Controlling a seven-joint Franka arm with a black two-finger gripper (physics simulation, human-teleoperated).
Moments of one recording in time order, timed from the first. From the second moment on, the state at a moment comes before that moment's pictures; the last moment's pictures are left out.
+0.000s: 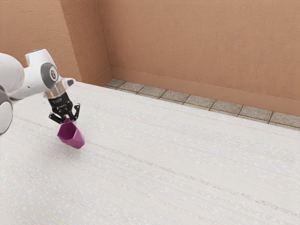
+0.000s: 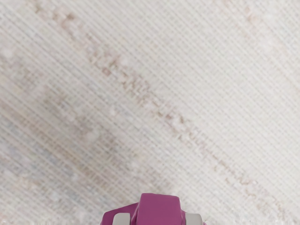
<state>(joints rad) -0.15 0.43 0.59 -1.79 -0.45 2.02 -0.08</state>
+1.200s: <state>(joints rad) -0.25 0.92 0.37 -1.13 -0.59 1.45 -0.45</state>
